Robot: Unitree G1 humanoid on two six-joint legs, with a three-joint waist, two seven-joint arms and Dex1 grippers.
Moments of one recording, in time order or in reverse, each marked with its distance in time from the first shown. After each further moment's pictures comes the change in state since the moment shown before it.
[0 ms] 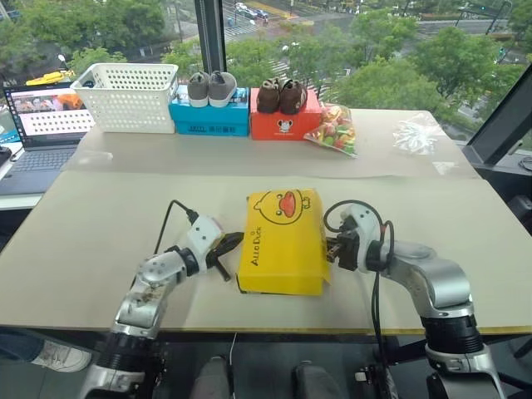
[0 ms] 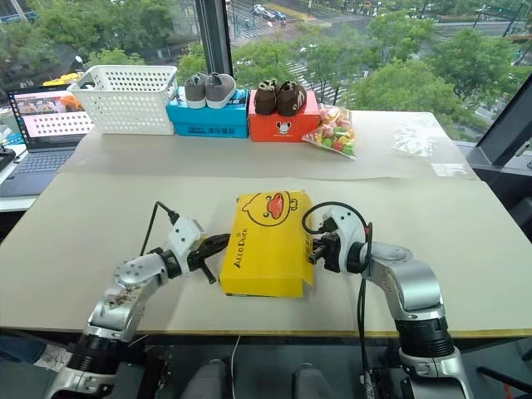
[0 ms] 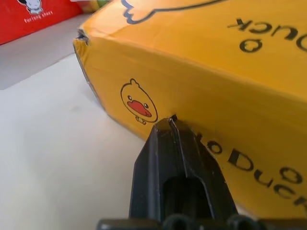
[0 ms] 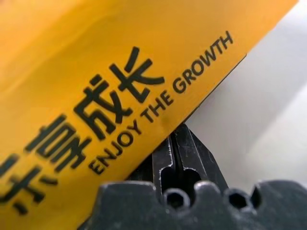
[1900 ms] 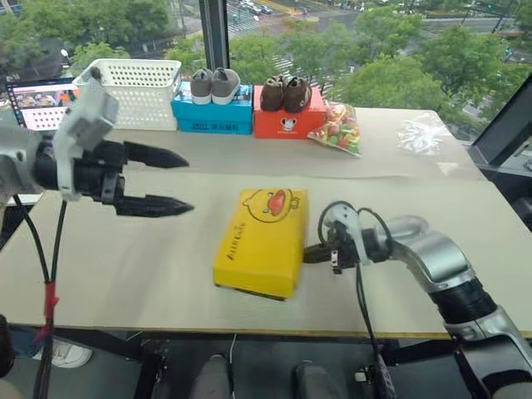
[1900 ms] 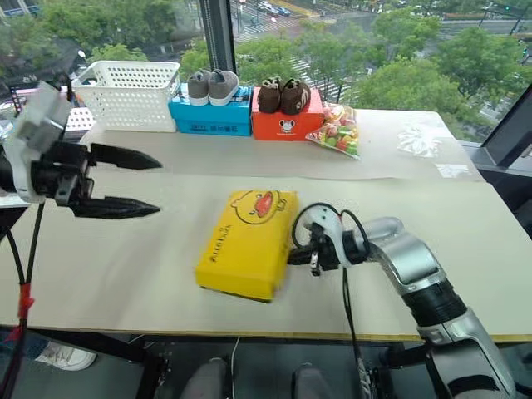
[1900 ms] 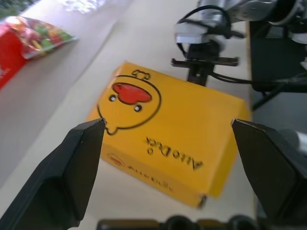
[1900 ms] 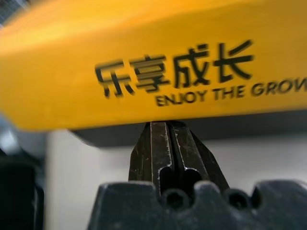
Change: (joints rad) left arm -0.441 0.676 0.193 -0.200 -0.555 0.646 -0.546; right arm -0.255 -0.153 0.240 0.103 0.132 -0.171 0.389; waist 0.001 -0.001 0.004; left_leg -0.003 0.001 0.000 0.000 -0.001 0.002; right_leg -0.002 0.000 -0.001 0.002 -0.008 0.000
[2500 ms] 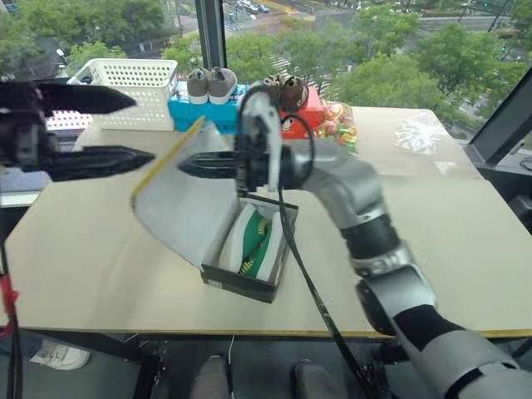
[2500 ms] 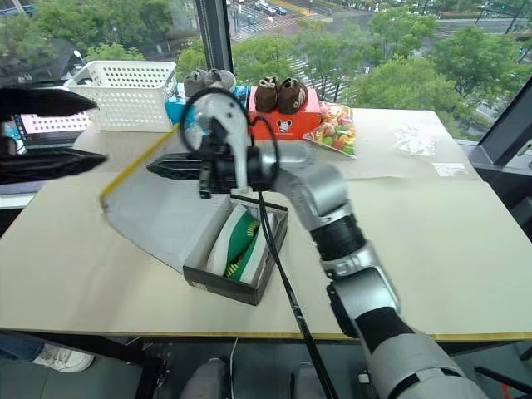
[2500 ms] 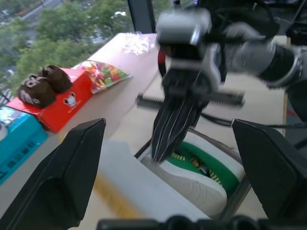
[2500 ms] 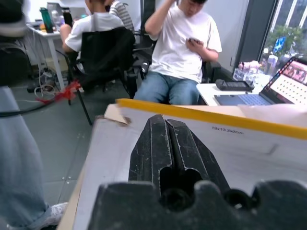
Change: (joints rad) left arm 0.002 0.159 0.338 -0.122 -0.243 0.229 0.196; right arm -0.465 0.560 0.011 0.433 -0.086 -0.303 -0.180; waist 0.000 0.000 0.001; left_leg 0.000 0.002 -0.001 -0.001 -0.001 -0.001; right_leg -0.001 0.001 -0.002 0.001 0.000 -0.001
